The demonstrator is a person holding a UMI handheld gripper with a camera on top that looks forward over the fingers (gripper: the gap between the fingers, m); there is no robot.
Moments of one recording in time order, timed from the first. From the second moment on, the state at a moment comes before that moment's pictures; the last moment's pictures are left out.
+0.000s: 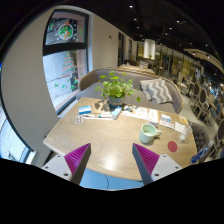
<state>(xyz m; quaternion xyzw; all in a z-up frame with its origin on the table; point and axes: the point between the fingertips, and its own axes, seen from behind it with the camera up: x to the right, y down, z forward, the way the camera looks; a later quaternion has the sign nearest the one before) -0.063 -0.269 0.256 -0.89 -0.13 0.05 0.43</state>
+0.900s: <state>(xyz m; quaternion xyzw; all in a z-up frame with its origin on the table) 0.516 -0.242 0.104 -0.88 0.05 -0.03 0.47</state>
